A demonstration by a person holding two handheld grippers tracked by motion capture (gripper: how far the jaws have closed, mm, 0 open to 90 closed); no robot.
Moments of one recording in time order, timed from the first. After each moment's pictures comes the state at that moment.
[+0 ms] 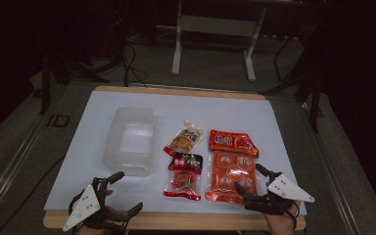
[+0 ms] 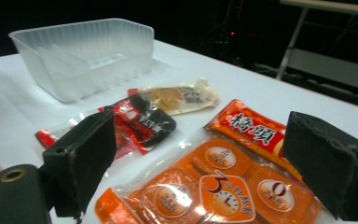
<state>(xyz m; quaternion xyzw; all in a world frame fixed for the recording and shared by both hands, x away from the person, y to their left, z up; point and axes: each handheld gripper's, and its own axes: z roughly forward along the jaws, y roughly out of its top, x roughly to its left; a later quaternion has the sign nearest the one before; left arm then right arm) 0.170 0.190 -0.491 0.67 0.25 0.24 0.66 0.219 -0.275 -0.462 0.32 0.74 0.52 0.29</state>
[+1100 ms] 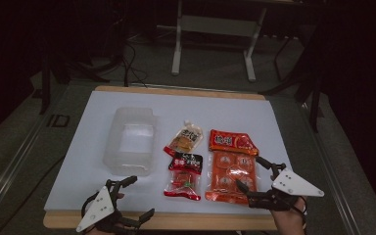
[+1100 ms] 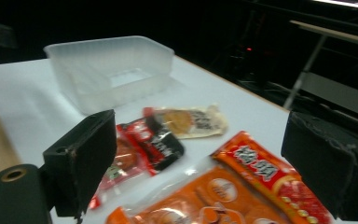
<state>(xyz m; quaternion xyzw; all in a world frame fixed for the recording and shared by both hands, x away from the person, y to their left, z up) 0.167 0.161 -0.487 0.70 0.23 0.22 0.64 0.220 -0.272 -0.417 0.26 0.76 0.53 0.29</state>
